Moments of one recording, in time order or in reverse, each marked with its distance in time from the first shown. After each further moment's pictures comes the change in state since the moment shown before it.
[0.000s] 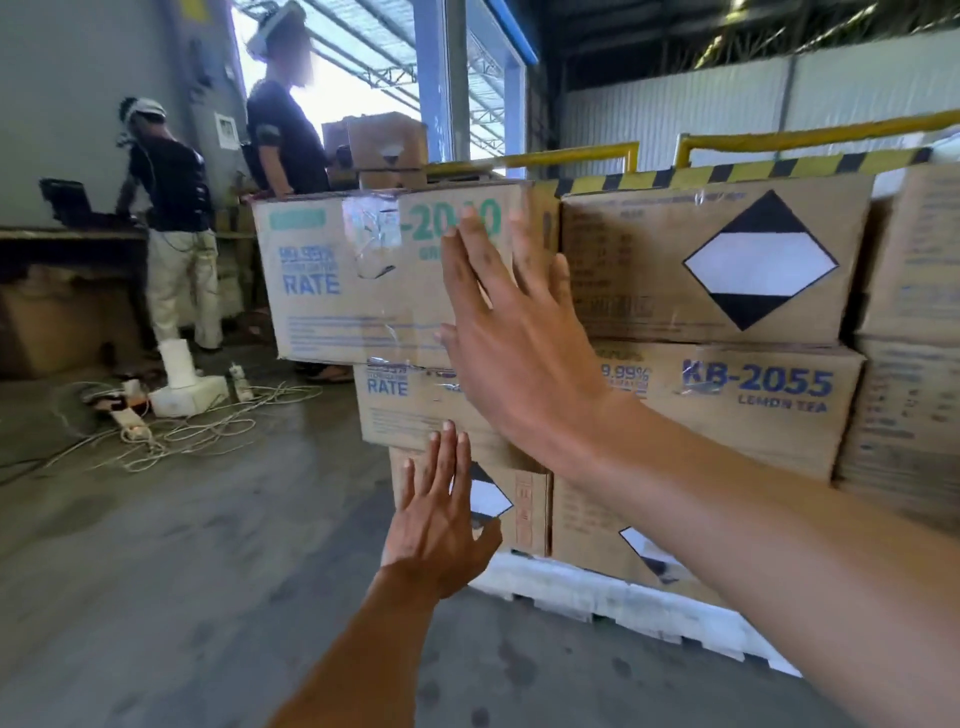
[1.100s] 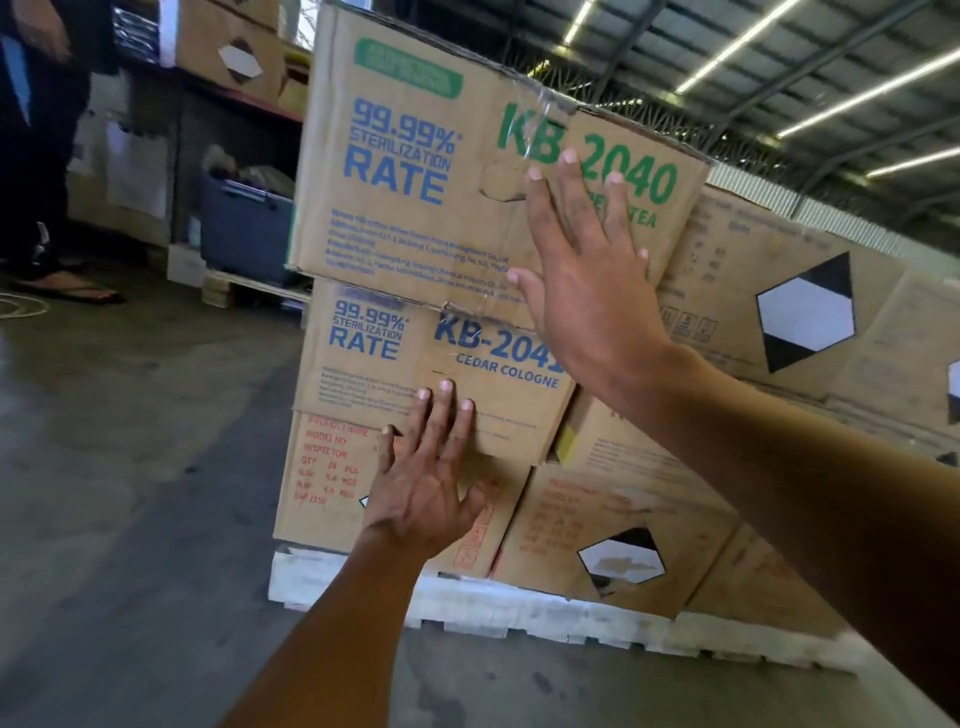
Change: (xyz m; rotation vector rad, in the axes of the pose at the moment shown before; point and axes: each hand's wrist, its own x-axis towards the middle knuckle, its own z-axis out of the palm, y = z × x) left_hand 0.119 -0.078 0.093 -0.348 -0.034 0.235; right_hand 0.112 -0.011 0.122 -0.421 -0.190 0.284
